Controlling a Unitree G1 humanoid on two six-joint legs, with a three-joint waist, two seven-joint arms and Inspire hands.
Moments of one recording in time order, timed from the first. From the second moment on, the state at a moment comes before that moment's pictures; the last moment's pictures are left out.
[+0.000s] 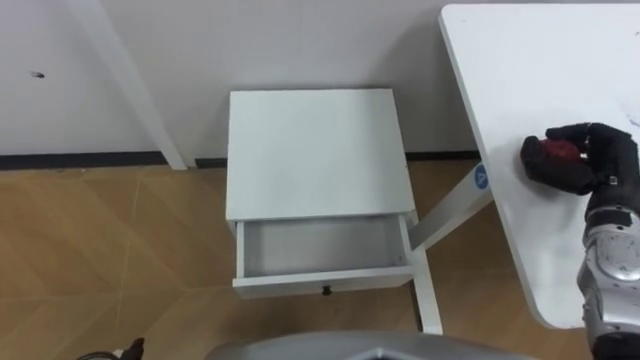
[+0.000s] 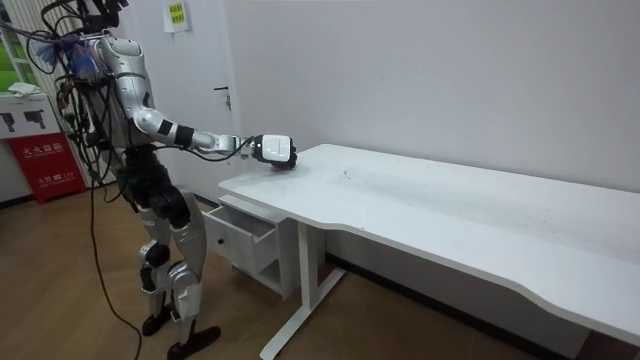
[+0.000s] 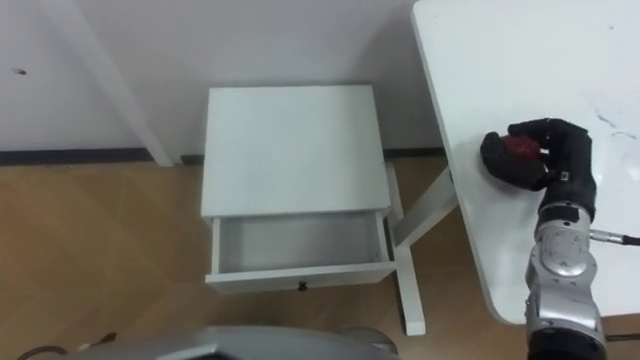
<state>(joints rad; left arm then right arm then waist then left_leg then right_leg) 0.27 0.27 0.12 1.12 0.28 -0.07 0.07 0.12 -0.35 -0.25 0.45 -0.03 -0.21 -0.10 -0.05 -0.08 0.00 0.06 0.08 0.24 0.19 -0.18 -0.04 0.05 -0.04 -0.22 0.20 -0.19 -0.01</state>
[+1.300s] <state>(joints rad) 0.16 0.26 -0.08 1.13 0.32 -0.01 0.08 0.12 -0.32 0.27 0.24 -0.28 -0.08 0.21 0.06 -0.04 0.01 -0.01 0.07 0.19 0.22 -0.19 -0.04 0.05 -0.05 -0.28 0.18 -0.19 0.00</state>
